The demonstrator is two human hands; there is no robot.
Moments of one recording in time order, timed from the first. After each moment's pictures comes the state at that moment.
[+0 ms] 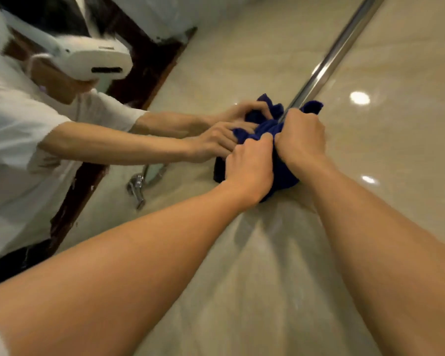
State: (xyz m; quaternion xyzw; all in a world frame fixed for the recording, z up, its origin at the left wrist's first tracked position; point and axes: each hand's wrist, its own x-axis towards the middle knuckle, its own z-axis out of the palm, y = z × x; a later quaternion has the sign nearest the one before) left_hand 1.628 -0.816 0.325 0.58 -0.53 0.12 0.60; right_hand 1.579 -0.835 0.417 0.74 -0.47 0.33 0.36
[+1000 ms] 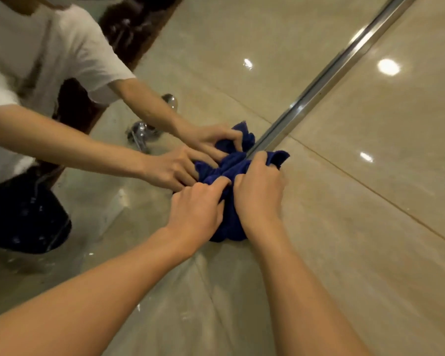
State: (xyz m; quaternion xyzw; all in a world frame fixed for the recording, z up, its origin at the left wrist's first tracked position) left_hand 1.643 -0.810 0.148 0.61 -0.57 0.01 0.55; right_hand 1.578 -0.828 0.238 0.76 -0.52 0.29 0.25
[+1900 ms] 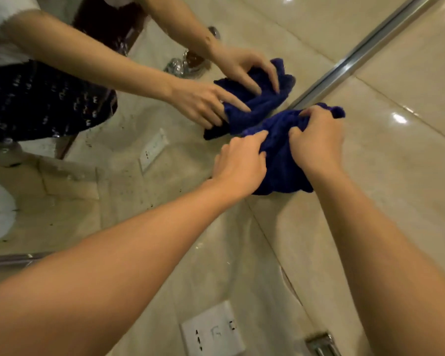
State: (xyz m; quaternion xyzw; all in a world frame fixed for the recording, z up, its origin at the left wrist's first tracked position) left_hand 1.645 -0.771 0.108 0.58 -0.52 -0.16 0.60; right_hand 1.579 -0.781 0.218 0.76 -0.55 0.29 0.21
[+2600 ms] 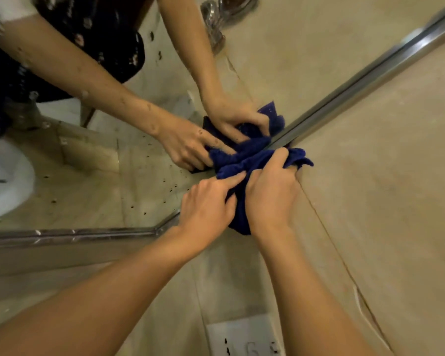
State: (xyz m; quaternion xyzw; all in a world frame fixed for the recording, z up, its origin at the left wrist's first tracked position) left_hand 1.636 -0.791 -0.070 0.64 -0.50 -0.18 0.56; right_hand 1.580 -0.826 0.014 0.75 -0.57 0.24 0.23
